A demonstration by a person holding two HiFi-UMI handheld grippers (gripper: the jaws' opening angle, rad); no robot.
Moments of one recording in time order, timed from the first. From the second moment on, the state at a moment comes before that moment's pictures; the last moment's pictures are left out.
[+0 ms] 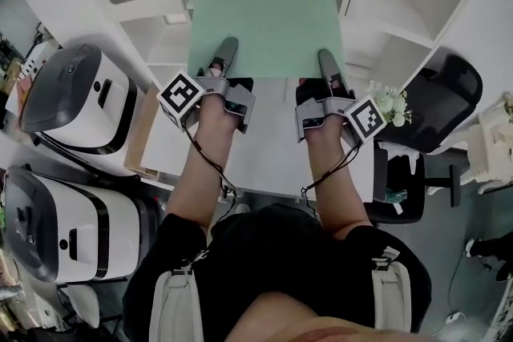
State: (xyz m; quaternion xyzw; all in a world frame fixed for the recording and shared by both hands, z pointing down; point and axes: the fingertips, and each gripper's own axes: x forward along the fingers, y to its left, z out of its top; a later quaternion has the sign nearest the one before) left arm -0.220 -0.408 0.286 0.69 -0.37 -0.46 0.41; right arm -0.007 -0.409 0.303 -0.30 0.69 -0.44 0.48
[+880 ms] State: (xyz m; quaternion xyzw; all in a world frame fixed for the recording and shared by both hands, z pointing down) left arm -0.226 -0.483 0.273 0.70 -0.34 -0.44 0.44; right arm -0.014 -0.465 0.298 -0.36 0.63 -0.47 0.51
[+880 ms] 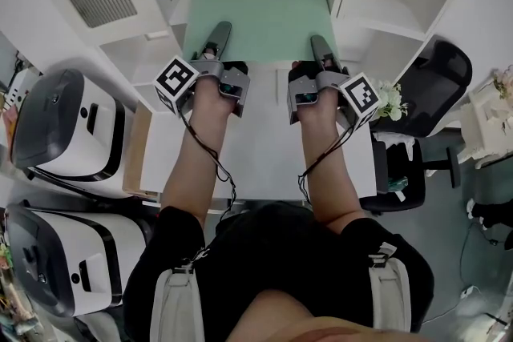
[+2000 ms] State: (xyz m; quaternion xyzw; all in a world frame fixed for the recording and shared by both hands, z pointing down) left arm -0.192 -0.430 0.259 0.84 -0.52 -0.12 0.00; right arm -0.014 -0.506 0.281 -0.40 0.59 -0.47 0.53
